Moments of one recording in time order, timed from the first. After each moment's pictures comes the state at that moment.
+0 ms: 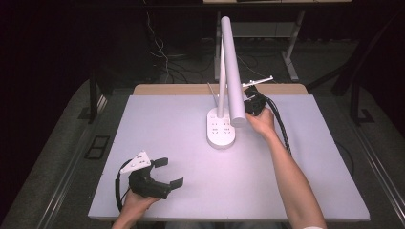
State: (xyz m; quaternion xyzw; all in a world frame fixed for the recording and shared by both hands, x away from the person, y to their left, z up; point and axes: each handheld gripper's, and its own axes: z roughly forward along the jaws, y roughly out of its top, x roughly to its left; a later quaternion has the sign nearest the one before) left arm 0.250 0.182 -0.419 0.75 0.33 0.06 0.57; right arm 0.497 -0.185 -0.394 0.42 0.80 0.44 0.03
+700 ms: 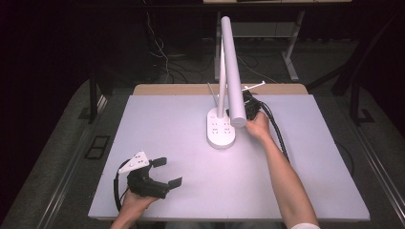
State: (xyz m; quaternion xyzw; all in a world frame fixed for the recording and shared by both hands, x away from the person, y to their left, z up) left arm 0.251 0.185 -0.419 0.75 0.33 0.06 0.57; right arm 0.507 -0.174 -0.424 0.43 0.80 0.41 0.02
